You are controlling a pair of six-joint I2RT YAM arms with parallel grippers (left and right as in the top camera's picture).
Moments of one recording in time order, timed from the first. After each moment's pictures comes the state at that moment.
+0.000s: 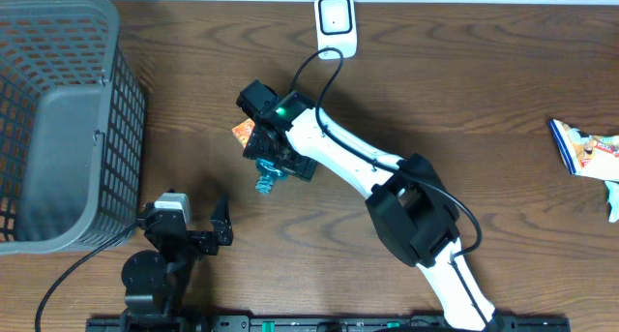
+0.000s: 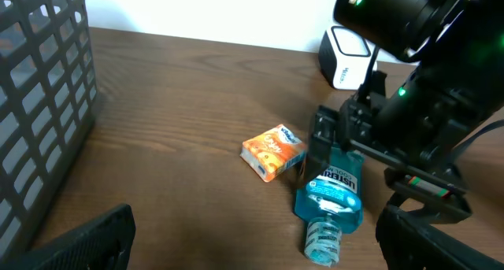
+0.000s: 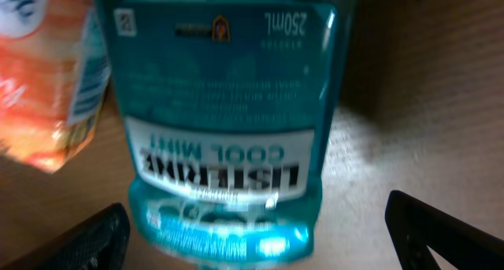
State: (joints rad) left arm -0.01 0.04 0.18 -0.40 0.15 -0.14; right arm 0.80 2.32 1.92 -1.01 -0.08 1.17
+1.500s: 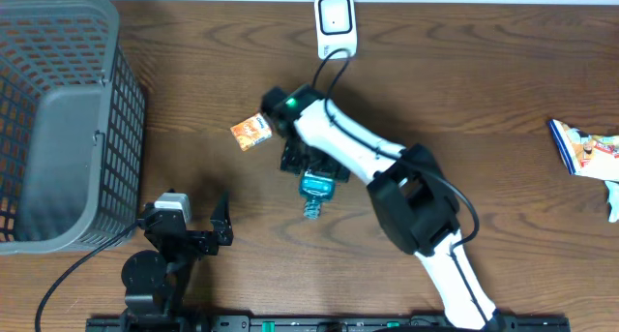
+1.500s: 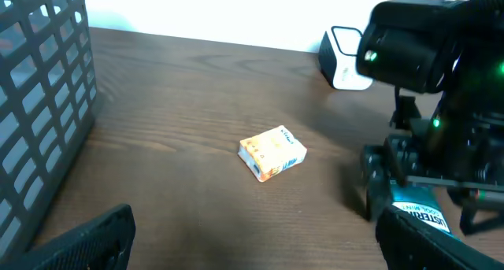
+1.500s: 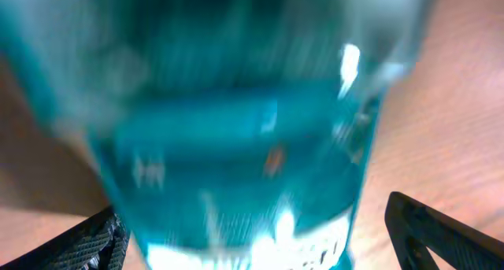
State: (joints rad) left arm -0.01 0.04 0.18 -0.40 0.15 -0.14; right arm 0.73 2.36 1.93 -1.30 0.06 1.02
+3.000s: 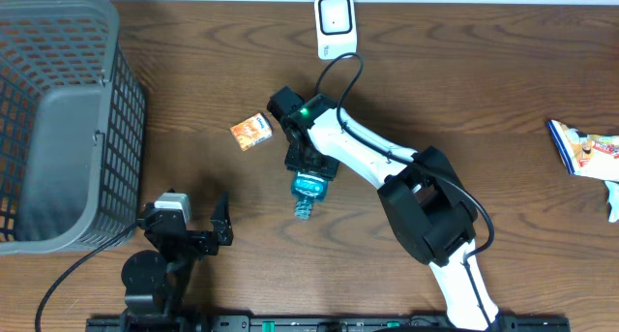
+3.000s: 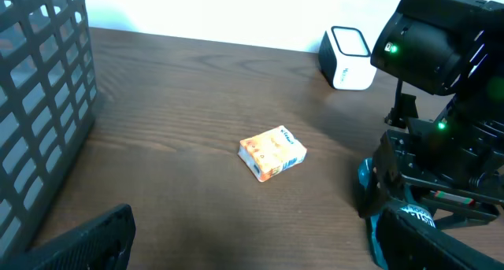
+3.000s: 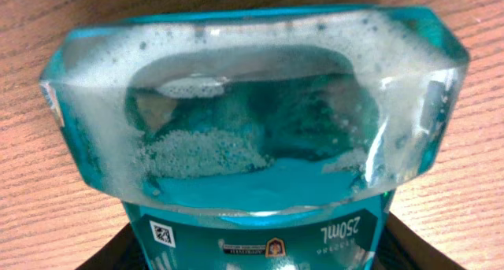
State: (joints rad) left arm -0.01 0.04 0.18 -0.40 0.15 -0.14; right arm 0.72 2.26 1.73 -1.02 0.00 1.02
